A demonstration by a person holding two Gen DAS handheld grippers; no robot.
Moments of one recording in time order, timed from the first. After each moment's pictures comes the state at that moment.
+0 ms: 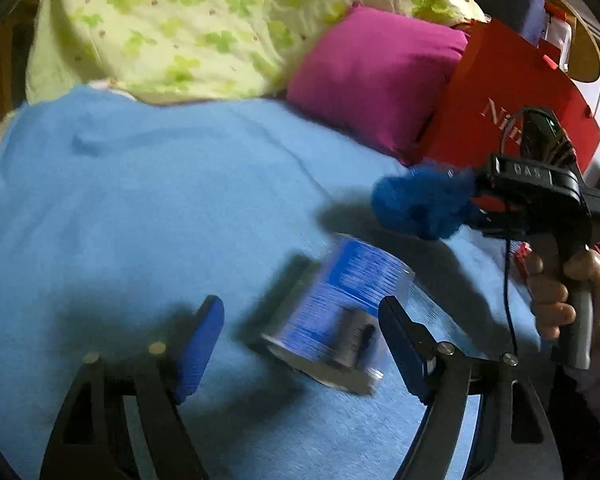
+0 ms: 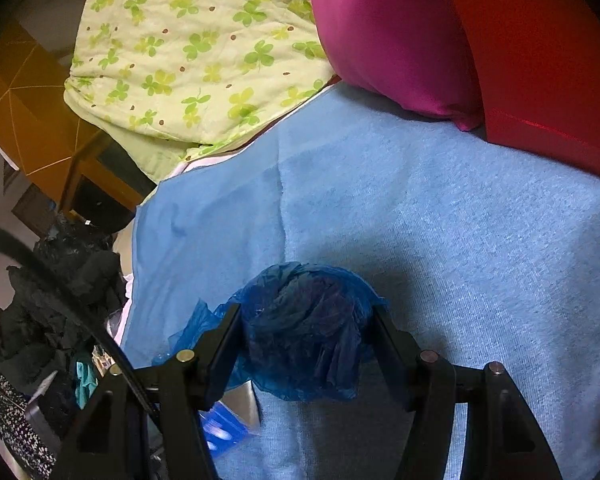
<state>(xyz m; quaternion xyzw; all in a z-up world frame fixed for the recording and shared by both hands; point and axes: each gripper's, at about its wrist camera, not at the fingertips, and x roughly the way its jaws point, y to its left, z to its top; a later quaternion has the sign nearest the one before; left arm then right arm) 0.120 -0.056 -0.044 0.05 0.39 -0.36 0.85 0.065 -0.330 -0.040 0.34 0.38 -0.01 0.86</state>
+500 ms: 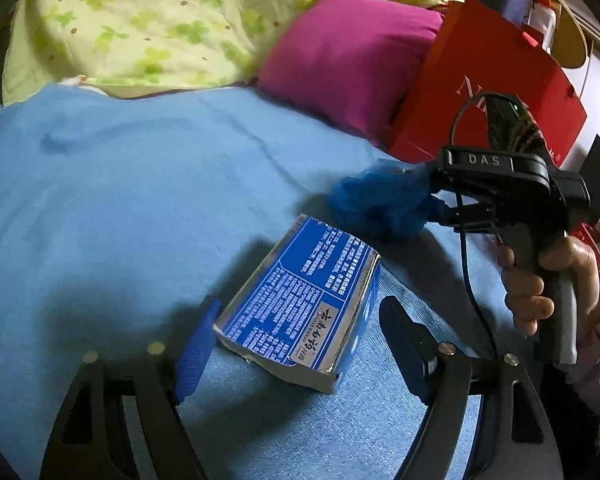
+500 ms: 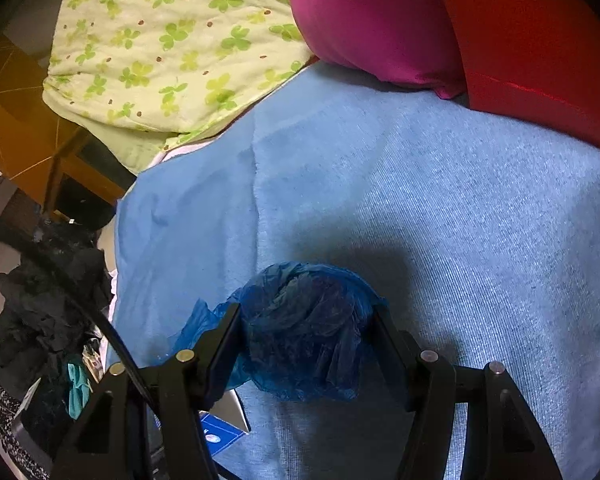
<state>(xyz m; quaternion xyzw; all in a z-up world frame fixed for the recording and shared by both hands) 0.108 -0.085 -0.052 0.06 0.40 -0.40 0.82 0.067 -0.334 -0.060 0.35 0.41 -0.03 0.84</state>
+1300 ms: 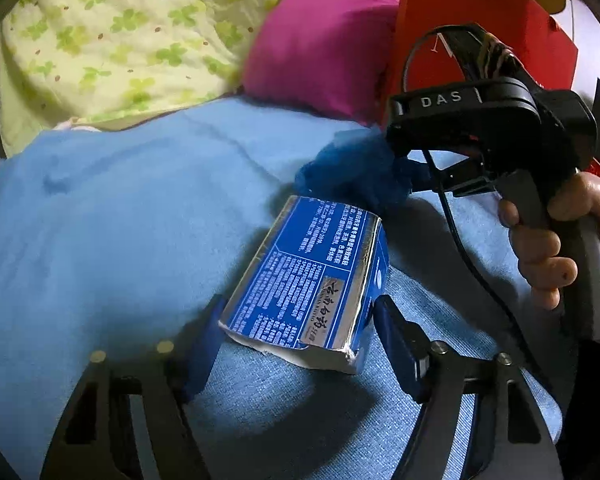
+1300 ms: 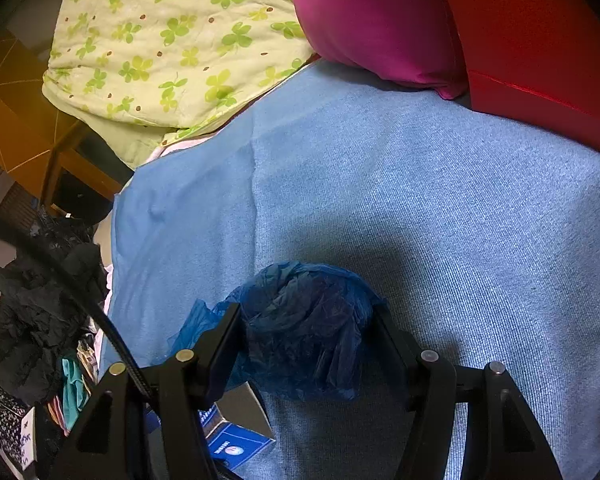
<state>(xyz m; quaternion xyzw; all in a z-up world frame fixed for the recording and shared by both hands) 0.062 -0.110 -0.054 0.14 0.36 -0.38 0.84 0.069 -0.330 -0.059 0.34 0.41 -0.03 0.85</state>
